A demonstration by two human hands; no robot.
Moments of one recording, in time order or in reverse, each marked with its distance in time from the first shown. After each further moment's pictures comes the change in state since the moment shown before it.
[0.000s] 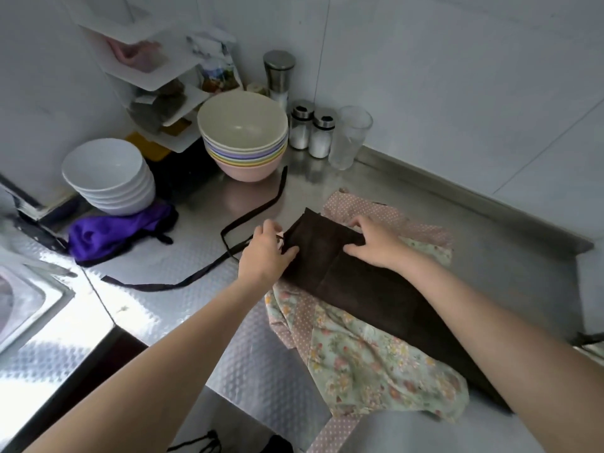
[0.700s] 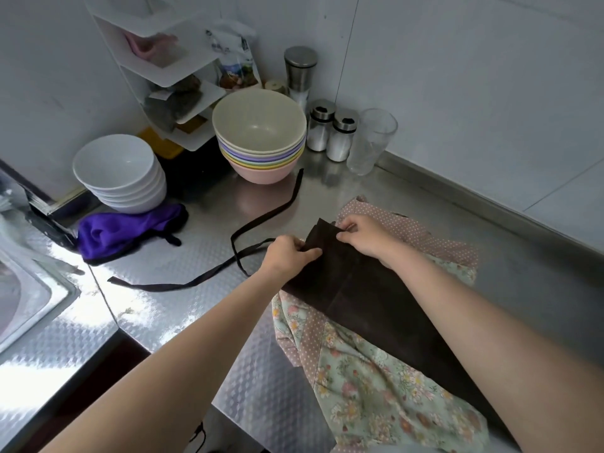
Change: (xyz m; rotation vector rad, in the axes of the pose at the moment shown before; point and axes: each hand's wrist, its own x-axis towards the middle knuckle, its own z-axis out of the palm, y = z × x) left_hand 0.026 0.013 0.005 -0.225 -0.187 -0.202; right_hand 0.048 -0.031 0.005 0.343 -0.060 0.019
